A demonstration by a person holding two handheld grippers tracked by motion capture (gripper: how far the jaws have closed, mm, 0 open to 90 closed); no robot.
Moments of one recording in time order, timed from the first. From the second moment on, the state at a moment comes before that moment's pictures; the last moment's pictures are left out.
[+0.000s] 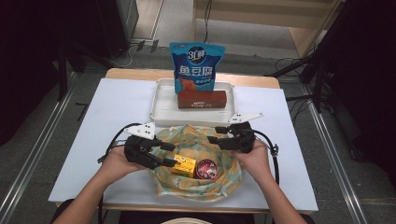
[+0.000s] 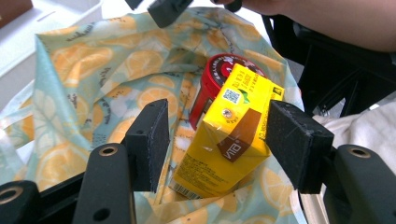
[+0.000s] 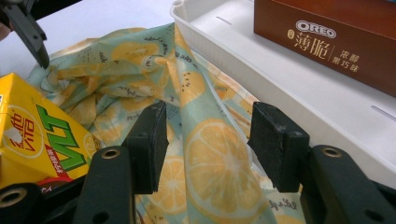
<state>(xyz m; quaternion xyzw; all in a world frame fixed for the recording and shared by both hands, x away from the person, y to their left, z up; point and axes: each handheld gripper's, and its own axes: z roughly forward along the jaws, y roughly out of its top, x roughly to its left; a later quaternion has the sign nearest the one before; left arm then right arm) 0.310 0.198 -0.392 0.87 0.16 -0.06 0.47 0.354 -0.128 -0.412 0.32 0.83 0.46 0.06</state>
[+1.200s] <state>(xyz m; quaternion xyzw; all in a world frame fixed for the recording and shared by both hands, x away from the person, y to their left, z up) 0.306 0.171 -0.419 0.88 0.11 -0.07 0.45 0.359 -0.127 -0.418 0.32 0.83 0.45 0.05</state>
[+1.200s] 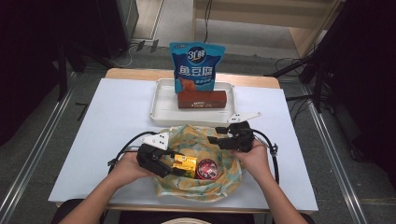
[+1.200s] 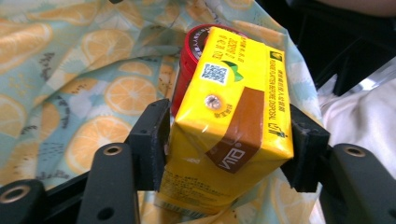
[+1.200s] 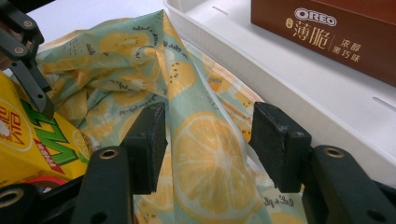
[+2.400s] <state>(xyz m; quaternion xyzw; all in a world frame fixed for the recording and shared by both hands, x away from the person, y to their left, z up) 0.312 0.196 -0.396 0.86 0.18 -0.04 0.47 0.359 -0.132 -0.417 0.32 0.83 0.46 0.05</state>
